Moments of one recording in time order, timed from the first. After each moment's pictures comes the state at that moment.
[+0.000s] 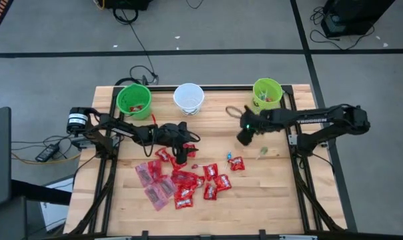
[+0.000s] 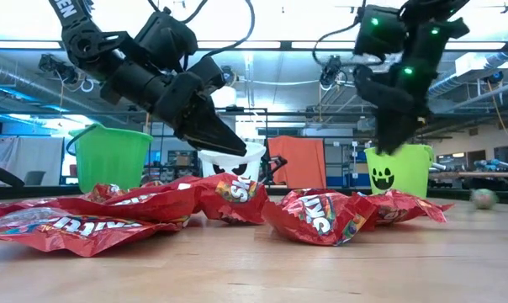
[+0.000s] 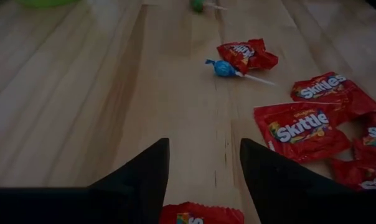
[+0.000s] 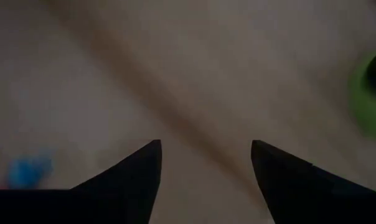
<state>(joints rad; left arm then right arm) 0.07 1.60 0.62 0.49 0.06 -0.03 -0.17 1.30 0.81 -0.76 0.27 0.57</state>
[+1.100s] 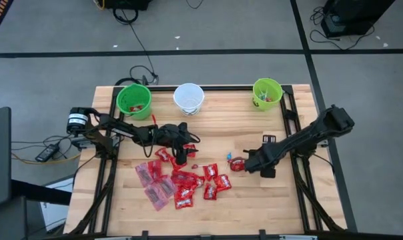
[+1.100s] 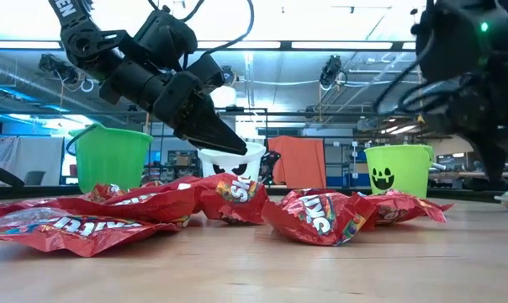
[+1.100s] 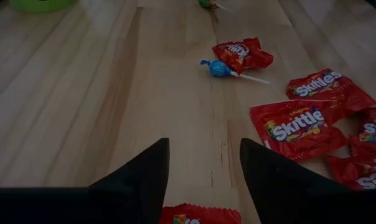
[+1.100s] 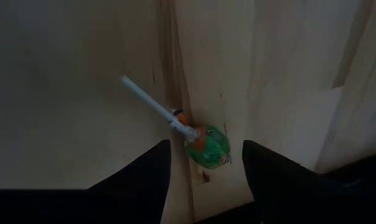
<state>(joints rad) 0.06 1.60 0.62 0.49 0.06 -0.01 0.35 1.55 0.81 -1.15 0.17 0.52</state>
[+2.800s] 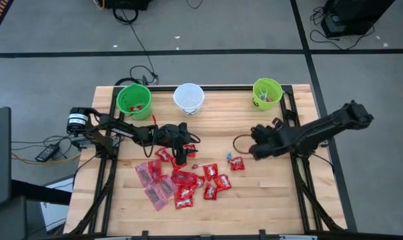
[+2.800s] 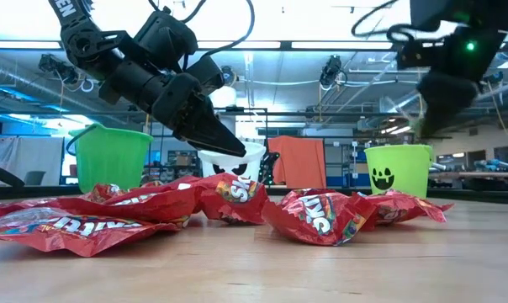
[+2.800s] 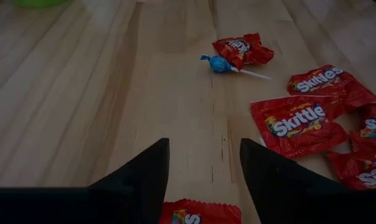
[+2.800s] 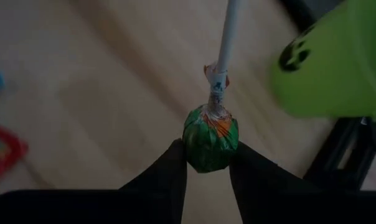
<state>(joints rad) 0.06 1.60 0.62 0.48 0.06 -0.01 0.25 1.25 0.81 -1.13 0.64 0.92</state>
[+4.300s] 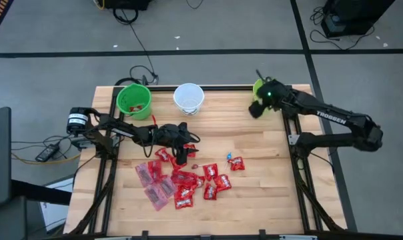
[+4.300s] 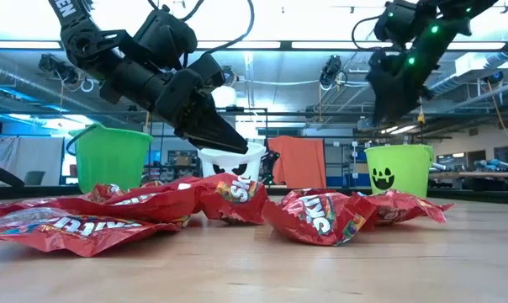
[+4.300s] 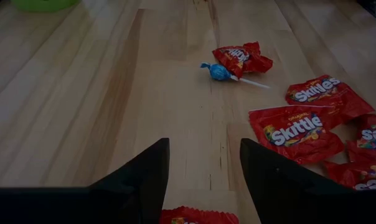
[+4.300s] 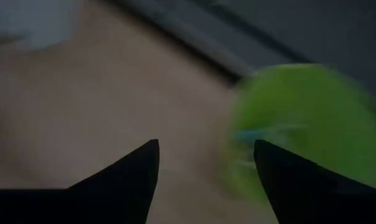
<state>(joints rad) 0.06 1.60 0.62 0.50 0.06 -0.03 -0.61 1.05 0.81 -0.64 0.27 0.21</state>
